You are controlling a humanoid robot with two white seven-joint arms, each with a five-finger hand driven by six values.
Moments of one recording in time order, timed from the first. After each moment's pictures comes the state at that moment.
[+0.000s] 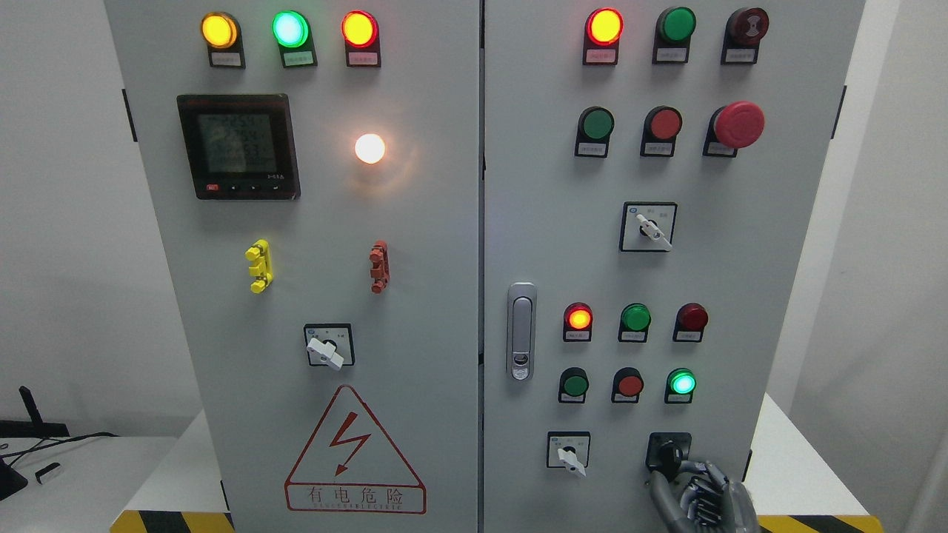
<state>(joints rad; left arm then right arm) -0.04 -0.09 0.10 0.08 0.00 -0.16 0.06 -0.18 0.04 -0.03 -1.68 0.16 0.19 -0.12</state>
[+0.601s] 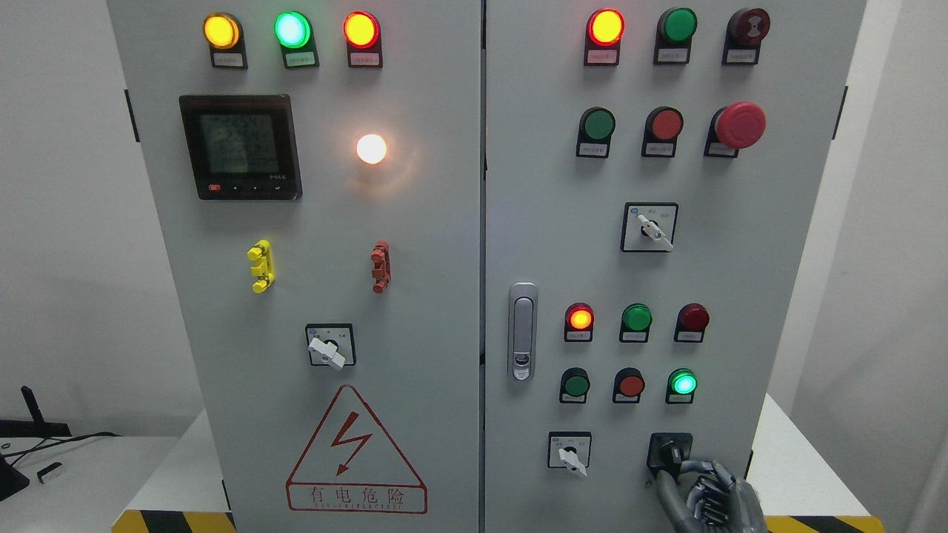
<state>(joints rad) -0.04 -0.09 0.10 0.08 0.00 -0.16 0.06 -0.18 0.02 -0.04 -1.68 0.16 0.19 -0.12</state>
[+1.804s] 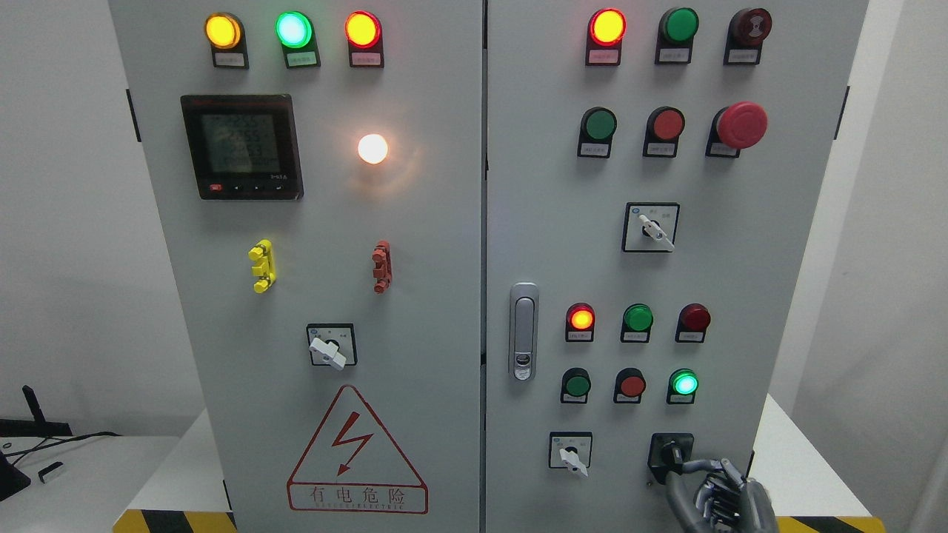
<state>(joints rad) -0.04 -0.09 0.10 0.08 0.00 -0.16 0.06 -0.15 0.00 -0.05 -1.68 0.16 0.05 -0.10</state>
